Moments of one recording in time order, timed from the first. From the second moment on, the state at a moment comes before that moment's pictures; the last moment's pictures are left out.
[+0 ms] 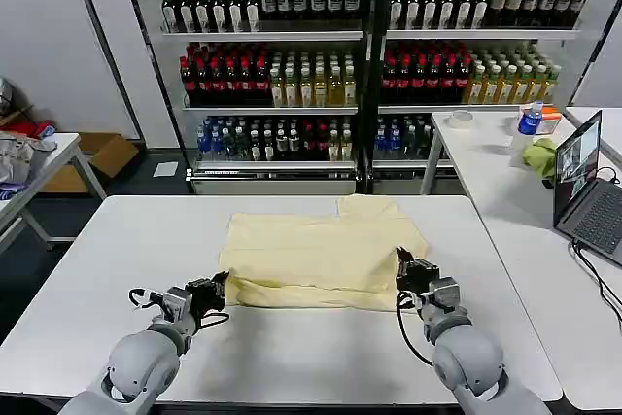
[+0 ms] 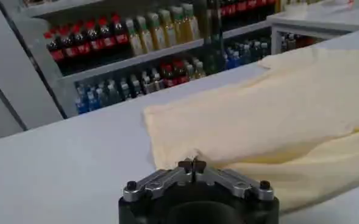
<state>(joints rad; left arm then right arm) 1.14 -0.95 -0.25 -1.88 -0.44 0.54 -0.11 -1.10 1.10 0.23 1.93 0.35 -0.51 0.22</state>
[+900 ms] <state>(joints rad) 1.27 -0.98 -0.31 -1.92 -0.43 0.54 -0.12 -1.33 1.09 0.40 2.02 0.39 -0.51 0.24</state>
